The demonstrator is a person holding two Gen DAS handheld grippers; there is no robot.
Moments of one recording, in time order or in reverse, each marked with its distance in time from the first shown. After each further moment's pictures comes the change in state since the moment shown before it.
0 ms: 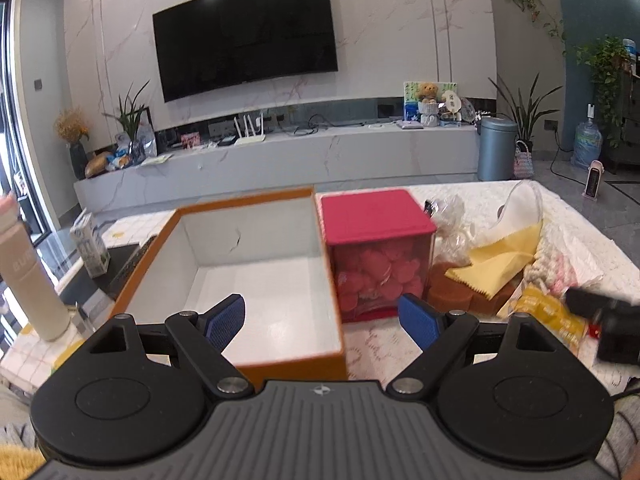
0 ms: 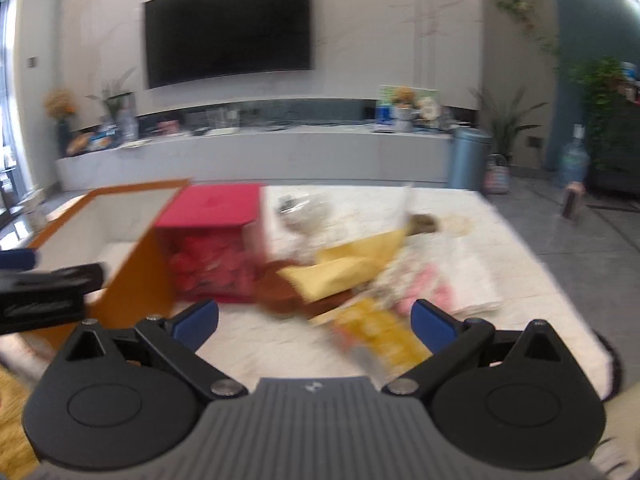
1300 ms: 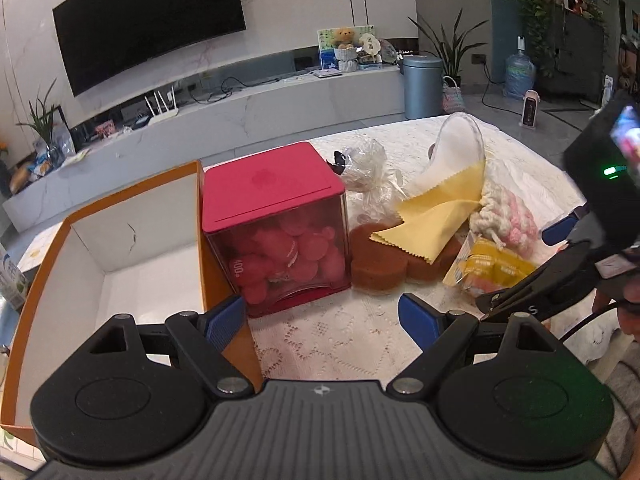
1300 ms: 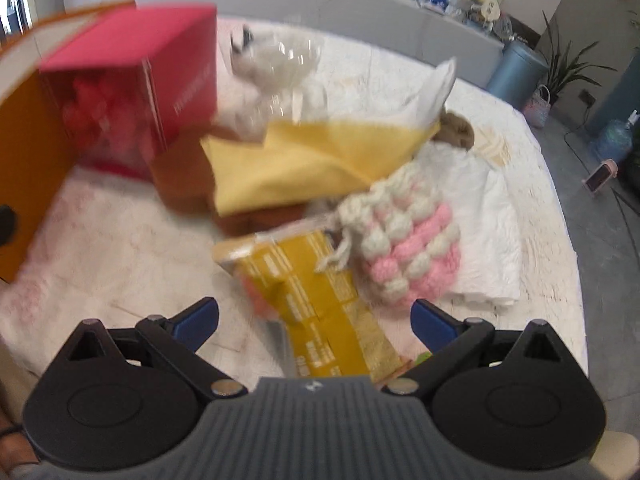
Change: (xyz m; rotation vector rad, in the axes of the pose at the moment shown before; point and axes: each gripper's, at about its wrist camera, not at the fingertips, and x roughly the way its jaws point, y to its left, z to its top) left arm 0.067 -0.049 0.001 0.170 0.141 -0.193; right arm 0.162 -0.030 0.005 -0.297 0.495 0.002
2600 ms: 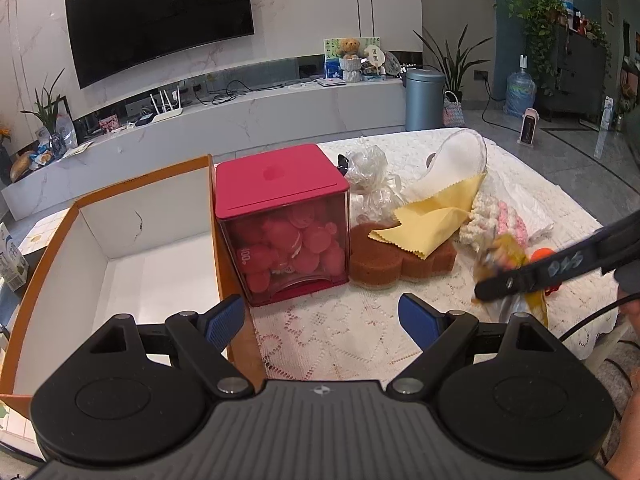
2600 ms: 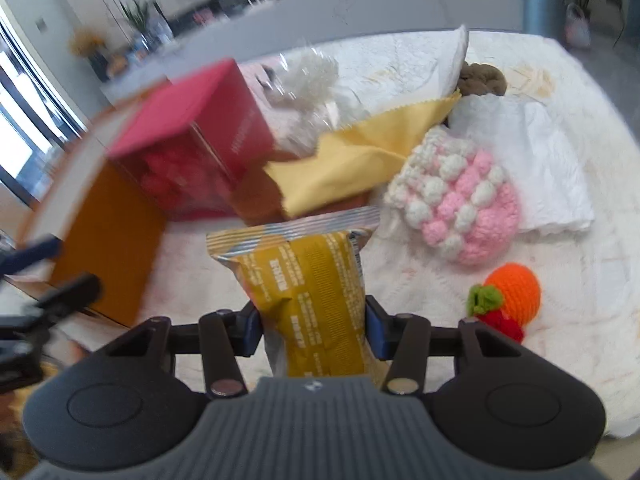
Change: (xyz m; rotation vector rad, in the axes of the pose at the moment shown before) left arm -0.018 0.009 -0.012 -0.053 -0.032 -0.024; right arm -0.027 -0.039 -0.026 0.320 -0.093 0.433
